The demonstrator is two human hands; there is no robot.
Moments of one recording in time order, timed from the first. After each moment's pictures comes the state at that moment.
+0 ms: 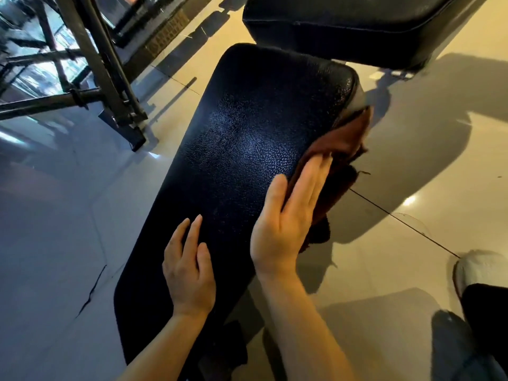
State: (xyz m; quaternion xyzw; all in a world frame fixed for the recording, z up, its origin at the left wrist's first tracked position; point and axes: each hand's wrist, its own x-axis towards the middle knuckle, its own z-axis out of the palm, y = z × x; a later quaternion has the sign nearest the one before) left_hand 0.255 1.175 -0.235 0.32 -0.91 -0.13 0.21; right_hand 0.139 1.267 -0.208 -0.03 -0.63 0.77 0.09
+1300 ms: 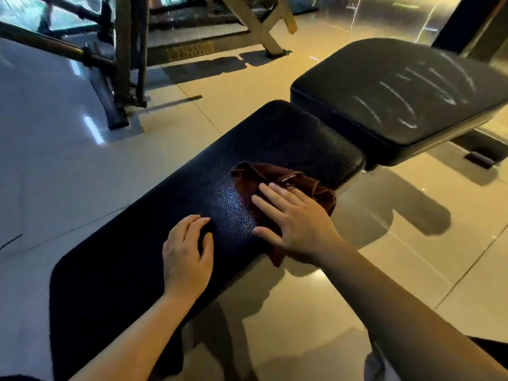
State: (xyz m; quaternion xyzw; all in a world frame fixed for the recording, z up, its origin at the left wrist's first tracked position) left_hand 0.267 1.172 -0.227 0.31 -0.89 -0.19 0.27; right_hand 0.088 1.316 -0.174 0.57 -0.82 0.01 0.01
